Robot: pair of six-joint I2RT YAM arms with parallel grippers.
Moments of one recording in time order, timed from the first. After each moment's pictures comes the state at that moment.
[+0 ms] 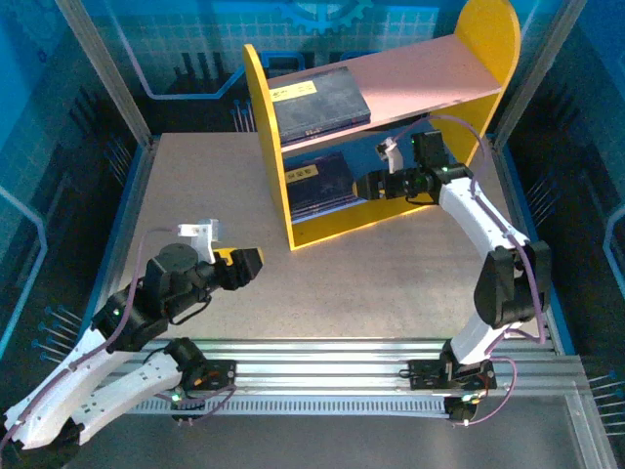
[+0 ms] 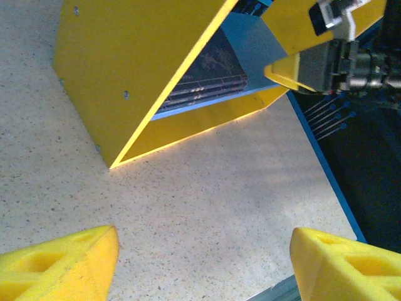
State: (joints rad) left arm -0.70 0.58 0.87 -0.71 -0.12 -0.71; right arm 0.20 1.63 1.39 -0.59 -0.69 0.07
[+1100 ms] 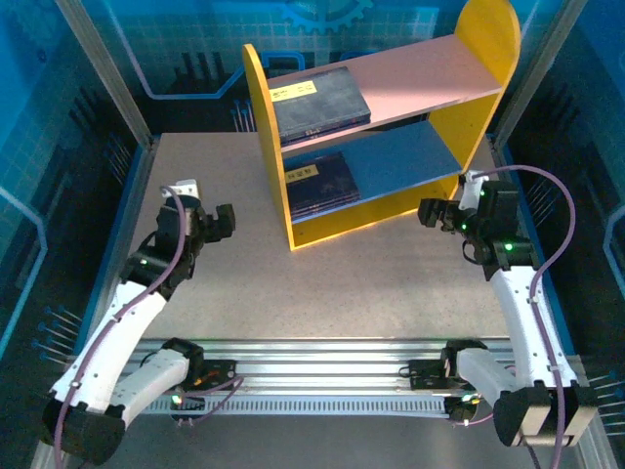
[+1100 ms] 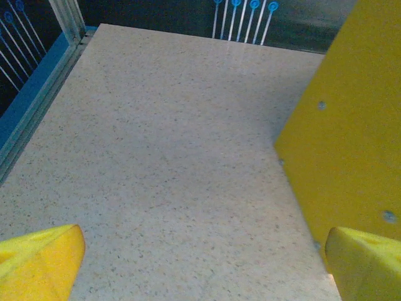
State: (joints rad) left arm -0.25 0.89 0.87 -0.55 -0.35 -0.31; right arm -0.04 0.97 0.93 -0.57 -0.16 0.14
